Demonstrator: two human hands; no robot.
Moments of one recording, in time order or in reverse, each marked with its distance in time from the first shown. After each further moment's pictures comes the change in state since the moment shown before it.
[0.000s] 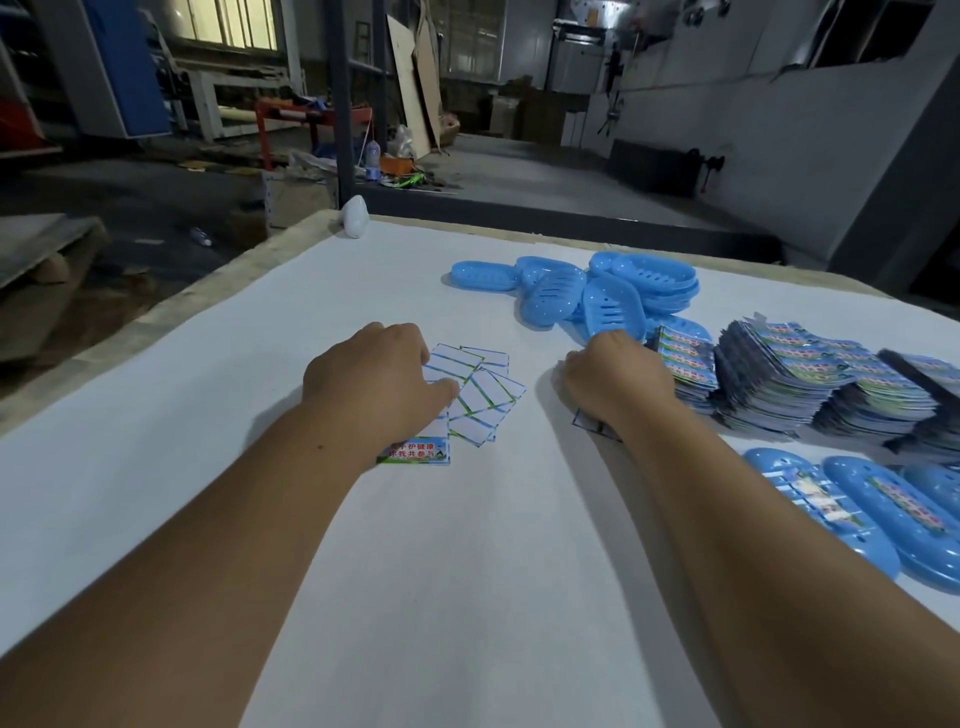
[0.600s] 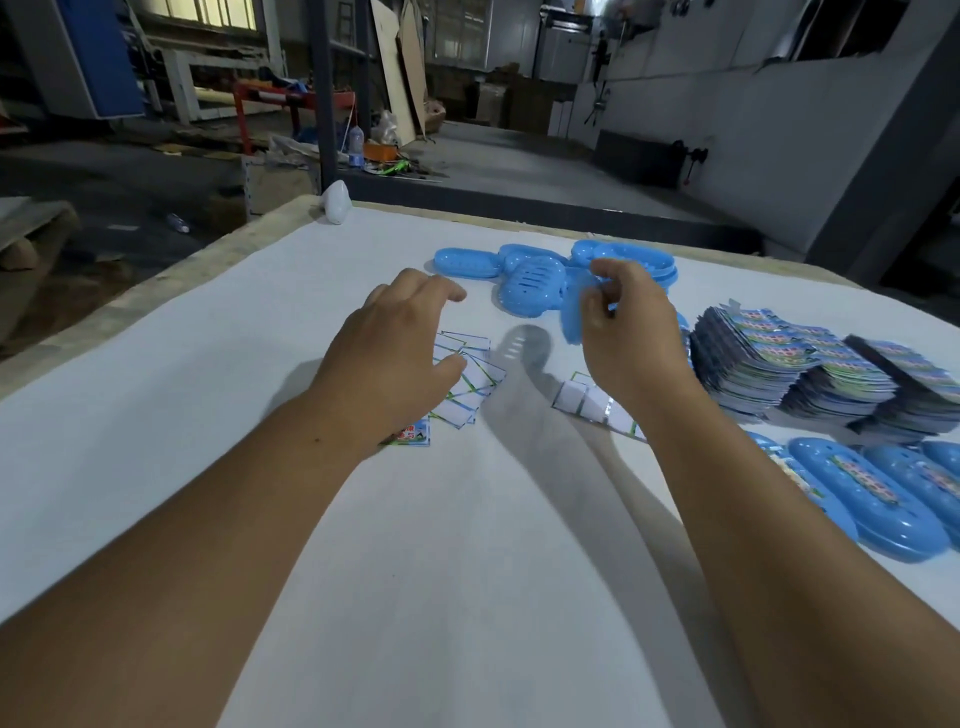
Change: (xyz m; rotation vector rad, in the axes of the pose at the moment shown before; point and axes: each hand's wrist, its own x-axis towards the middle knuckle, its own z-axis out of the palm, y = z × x) left_hand -0.008 0.016 0.003 -0.208 0.232 0.371; right_hand -0.029 0.010 -0.030 0.713 0.312 -0.161
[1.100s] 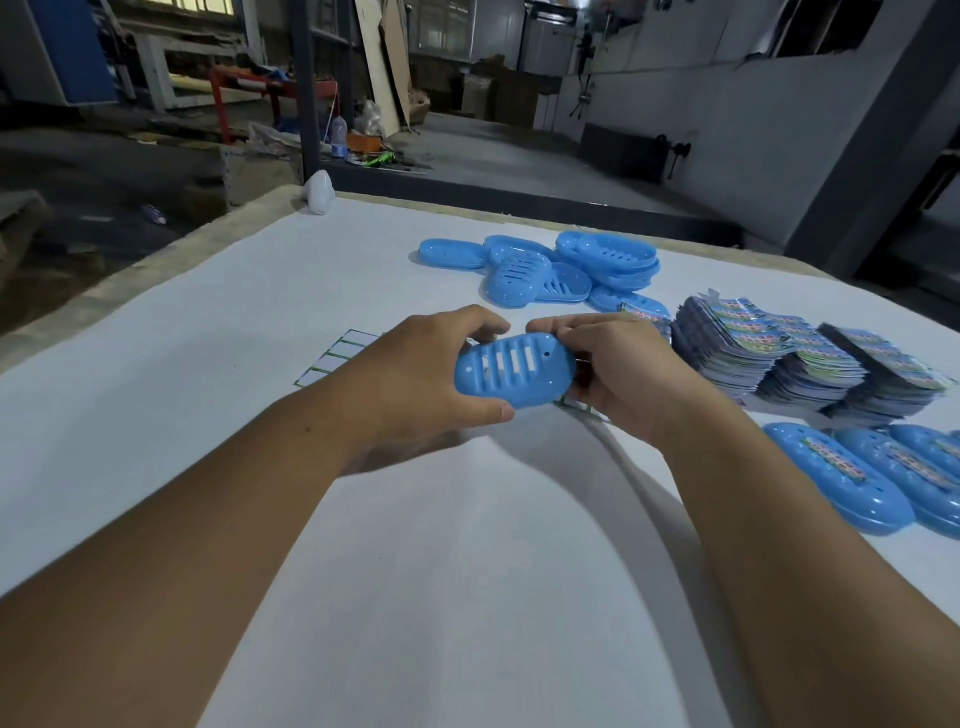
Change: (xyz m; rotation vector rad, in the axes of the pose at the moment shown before) left_hand -0.008 0.017 0.003 -0.319 -0.334 0.040; right_hand -0.026 -0.009 -0.019 0.506 -0.427 0.481
